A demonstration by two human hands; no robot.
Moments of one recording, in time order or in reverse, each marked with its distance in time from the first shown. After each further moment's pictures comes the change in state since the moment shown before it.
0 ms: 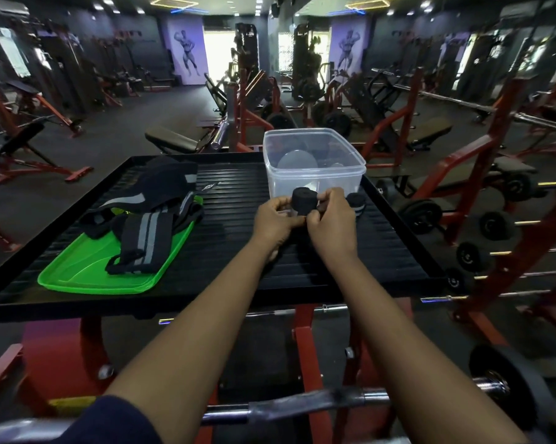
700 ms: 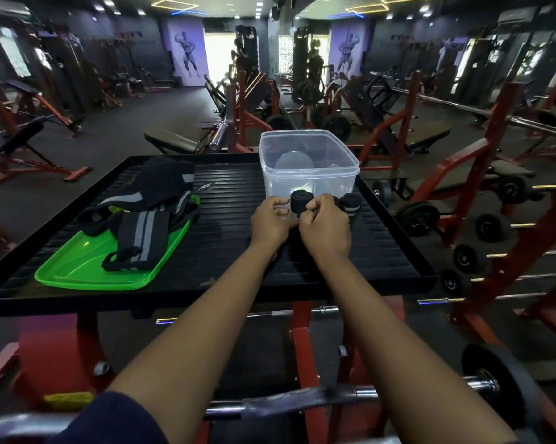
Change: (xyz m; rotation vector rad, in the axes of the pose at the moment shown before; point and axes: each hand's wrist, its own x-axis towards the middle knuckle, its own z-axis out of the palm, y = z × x) left_hand -0.002 -0.004 0.006 0.226 0.158 0.083; right_hand -0.010 -0.009 -0.005 -0.094 -0.020 0.081
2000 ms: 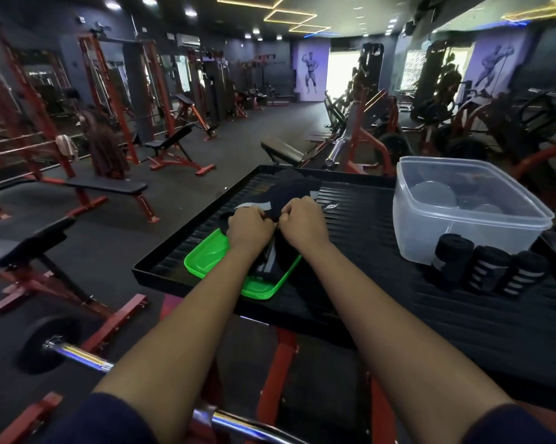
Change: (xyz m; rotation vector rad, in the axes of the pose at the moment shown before) left_hand 0.033 -0.018 -0.246 0.780 0.408 -0.178; right_hand -0.010 -0.163 0.188 -0.071 -0.449 -0.466
